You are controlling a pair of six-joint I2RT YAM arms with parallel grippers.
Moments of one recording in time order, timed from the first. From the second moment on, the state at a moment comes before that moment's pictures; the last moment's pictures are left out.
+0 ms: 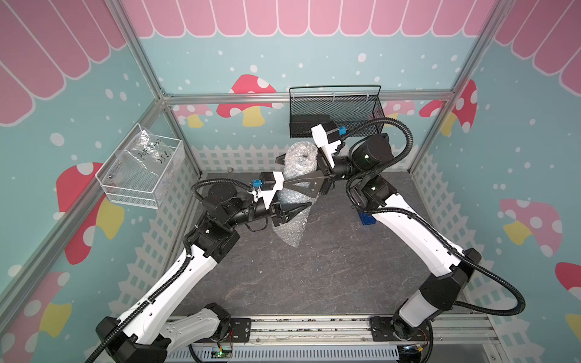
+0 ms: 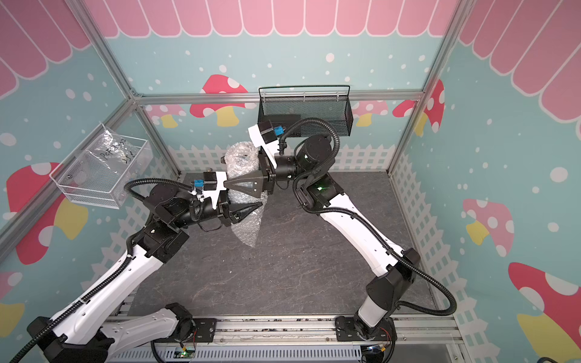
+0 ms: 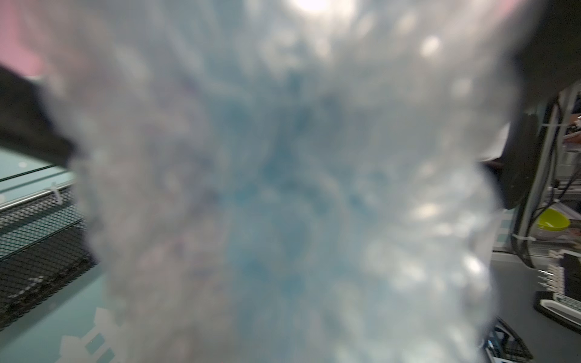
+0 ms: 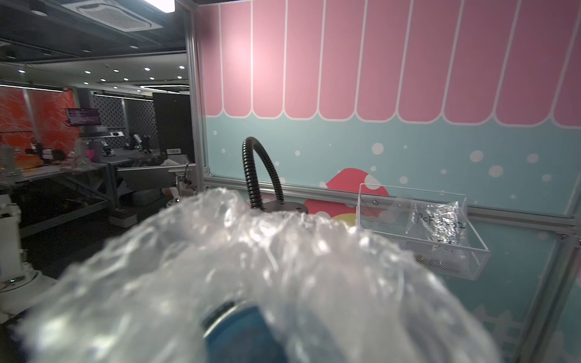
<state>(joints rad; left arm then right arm) -0.54 1.10 1.17 0.07 0.77 0.04 0.70 1.65 1.82 0.37 -1.15 0.44</state>
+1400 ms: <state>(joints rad) -0.78 1.17 0.93 0.56 -0.31 0.52 0.77 1.58 1.75 0.04 -0.26 0.38</state>
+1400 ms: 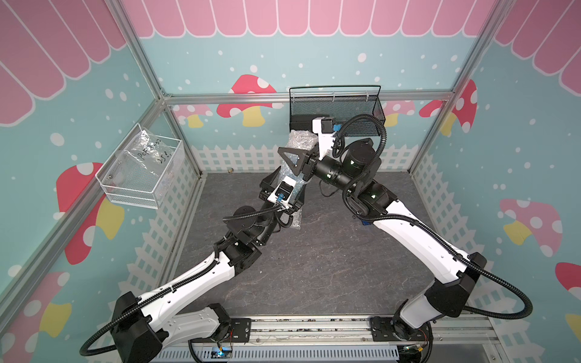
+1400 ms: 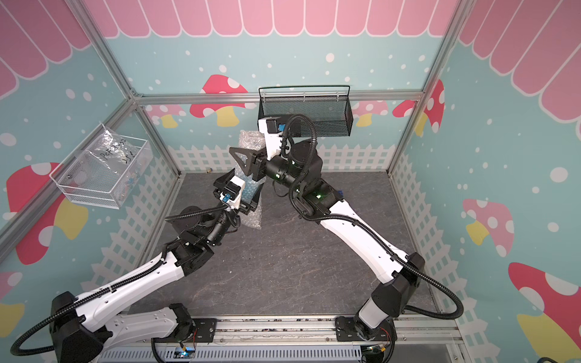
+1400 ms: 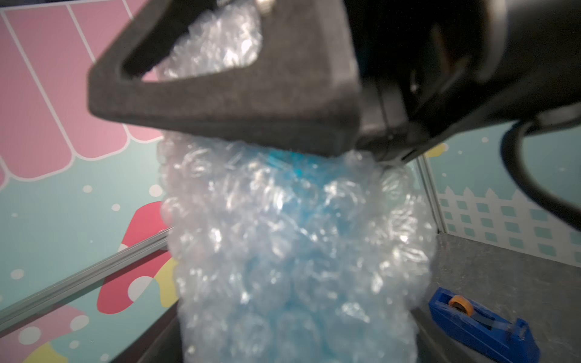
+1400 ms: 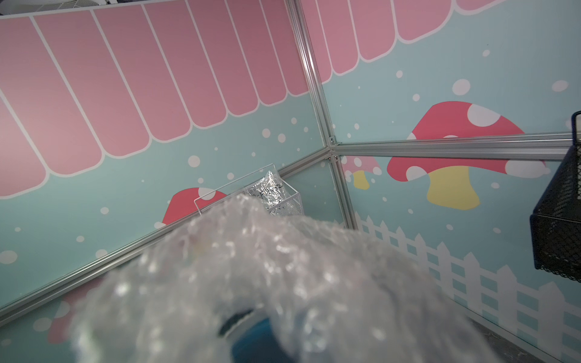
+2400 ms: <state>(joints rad) -0.69 1.11 0.97 0.45 -0.22 0.53 0.75 1.63 1.83 0.13 -0.56 0.40</state>
